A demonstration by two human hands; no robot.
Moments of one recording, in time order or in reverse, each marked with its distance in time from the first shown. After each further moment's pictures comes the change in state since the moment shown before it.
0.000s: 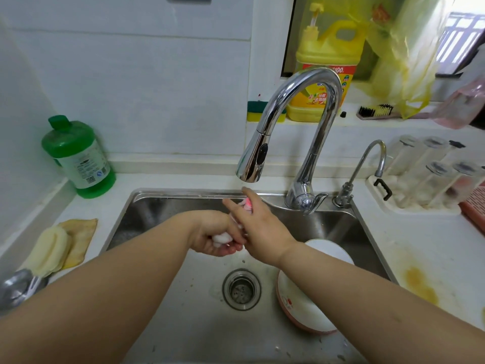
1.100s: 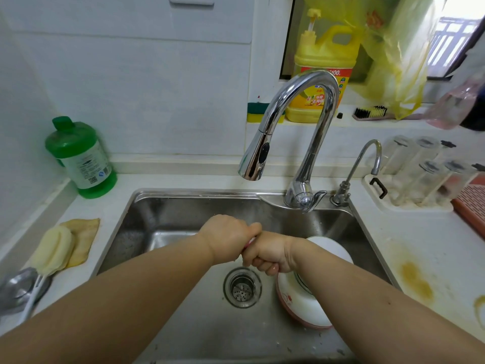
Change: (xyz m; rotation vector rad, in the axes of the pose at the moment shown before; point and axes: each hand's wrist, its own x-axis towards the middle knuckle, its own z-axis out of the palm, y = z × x) left_hand -0.002 -0.022 0.028 1.679 0.588 0.702; right_hand -0.010 -0.001 0.010 0.947 -0.627 0.674
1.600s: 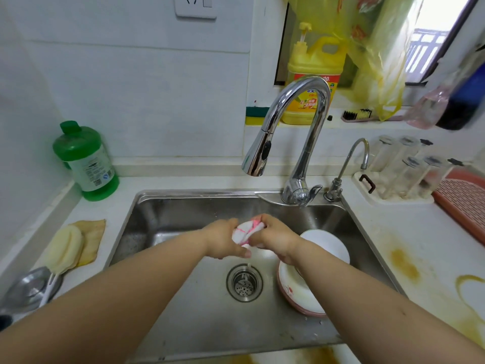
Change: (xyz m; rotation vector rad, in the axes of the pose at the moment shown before) left_hand -0.029 -0.013 0.010 -0.929 -0.219 -0.326; right_hand -0.012 0.002 0.023 0.197 0.433 -0.304
